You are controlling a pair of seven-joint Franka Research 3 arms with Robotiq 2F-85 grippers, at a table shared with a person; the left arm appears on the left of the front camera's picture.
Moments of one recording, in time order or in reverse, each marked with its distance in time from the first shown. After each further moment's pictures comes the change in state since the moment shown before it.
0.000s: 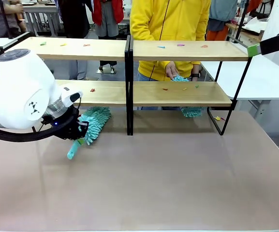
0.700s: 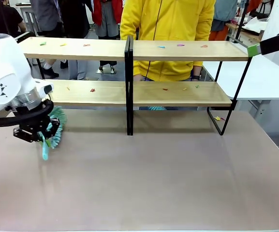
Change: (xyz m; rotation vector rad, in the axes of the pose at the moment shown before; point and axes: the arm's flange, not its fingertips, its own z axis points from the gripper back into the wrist) left arm -0.006 0.066 0.042 0.192 0.106 0.406; right arm 0.000 0.000 0.000 0.000 0.000 0.000
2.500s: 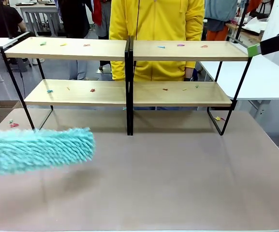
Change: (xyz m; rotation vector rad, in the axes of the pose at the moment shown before) left arm -0.052 0.218 0.150 -0.589 0.247 -1.248; right arm 0.000 0.000 0.000 0.000 0.000 0.000
